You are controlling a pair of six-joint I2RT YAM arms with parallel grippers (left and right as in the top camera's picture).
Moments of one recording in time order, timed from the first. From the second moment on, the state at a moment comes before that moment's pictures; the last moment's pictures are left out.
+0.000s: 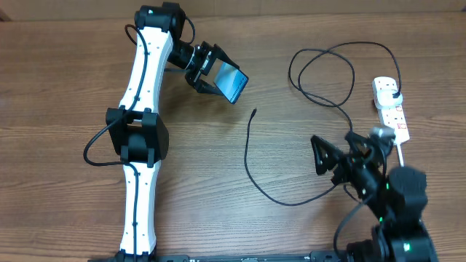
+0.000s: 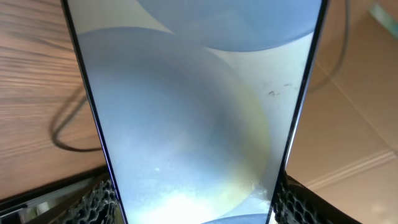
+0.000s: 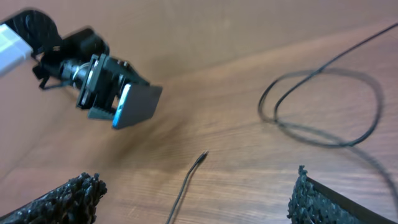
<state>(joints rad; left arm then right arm) -0.15 2.61 2.66 -1.69 0.95 -0.79 0.10 0.53 0.51 -0.30 -0.32 0.37</state>
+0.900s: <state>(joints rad) -0.21 2.61 2.66 -1.69 0.41 -1.04 0.10 1.34 0.77 -0.06 -0.88 0.50</state>
